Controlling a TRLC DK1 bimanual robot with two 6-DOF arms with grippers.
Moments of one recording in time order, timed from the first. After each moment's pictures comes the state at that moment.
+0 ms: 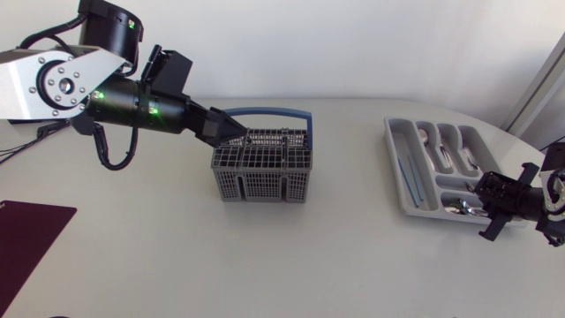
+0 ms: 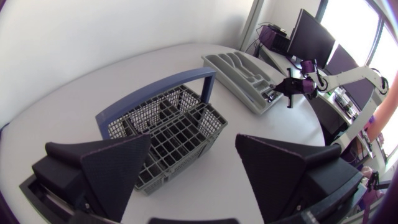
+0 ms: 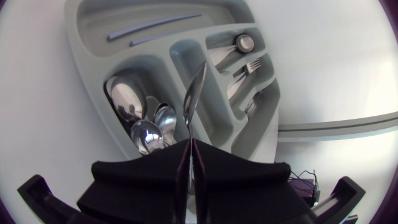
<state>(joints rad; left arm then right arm) -0.30 1.49 1.15 -0.37 0.51 0.17 -0.52 1.65 0.66 0.17 -0.13 -1.36</state>
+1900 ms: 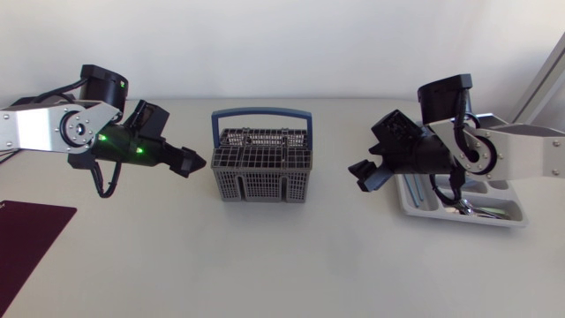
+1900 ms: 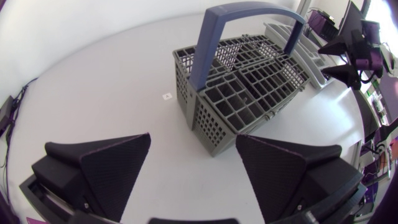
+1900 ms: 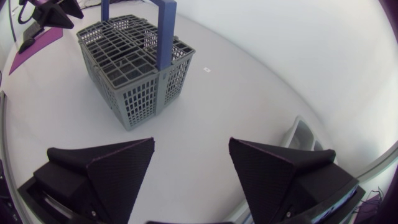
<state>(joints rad) -0.10 1.60 0.99 -0.27 0.35 0.29 0.23 1.51 0.85 -0.09 -0.17 -0.46</state>
